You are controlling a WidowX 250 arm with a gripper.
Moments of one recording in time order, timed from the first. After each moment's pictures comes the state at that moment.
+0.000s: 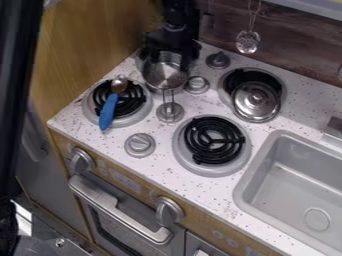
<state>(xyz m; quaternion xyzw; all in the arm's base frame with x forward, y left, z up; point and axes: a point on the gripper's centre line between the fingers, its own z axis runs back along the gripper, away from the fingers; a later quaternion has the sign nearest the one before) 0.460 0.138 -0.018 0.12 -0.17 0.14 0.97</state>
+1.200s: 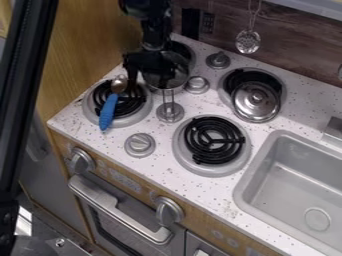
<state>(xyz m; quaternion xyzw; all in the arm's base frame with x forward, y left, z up) 0.432 0.180 -0.071 0.11 -0.09 0.21 0.97</state>
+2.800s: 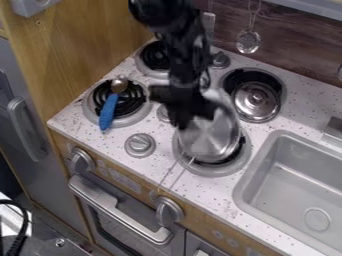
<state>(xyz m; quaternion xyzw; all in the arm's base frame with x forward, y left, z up) 0.333 0.036 -0.032 0.06 -0.10 0.09 0.99</state>
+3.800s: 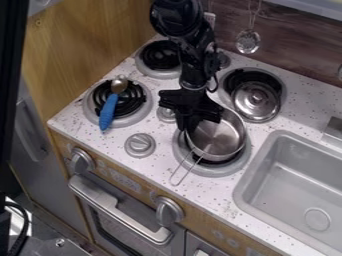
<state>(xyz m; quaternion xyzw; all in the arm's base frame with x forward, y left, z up) 0.359 0.043 -0.051 0.05 -0.08 0.12 0.99</state>
